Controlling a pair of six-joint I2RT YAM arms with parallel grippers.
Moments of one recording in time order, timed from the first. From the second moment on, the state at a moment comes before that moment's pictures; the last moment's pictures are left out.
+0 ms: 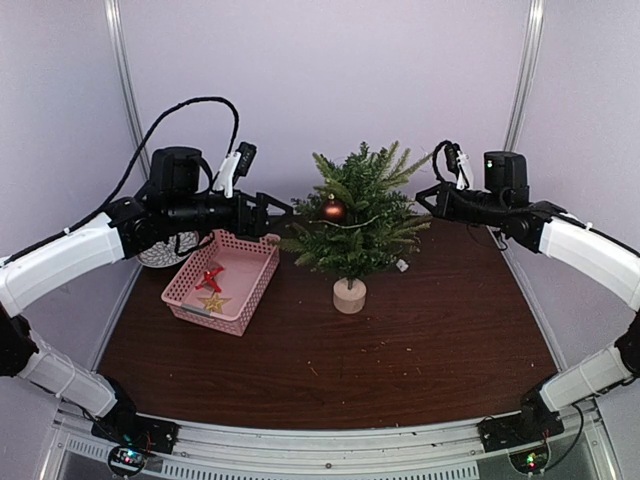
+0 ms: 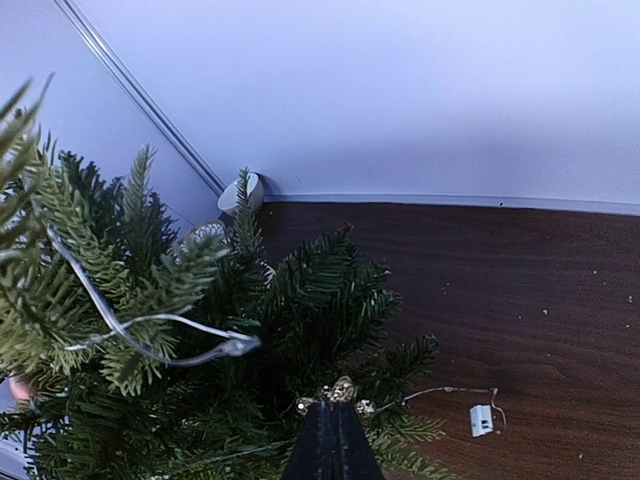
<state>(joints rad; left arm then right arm) -0.67 1.35 1.24 -0.20 0.28 -0.26 0.39 1.33 1.15 -0.13 -0.31 0.42</state>
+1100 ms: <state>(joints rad) -0.66 1.39 1.24 -0.19 0.31 -0.26 0.32 1.16 1.26 -0.38 -0.29 0.35</state>
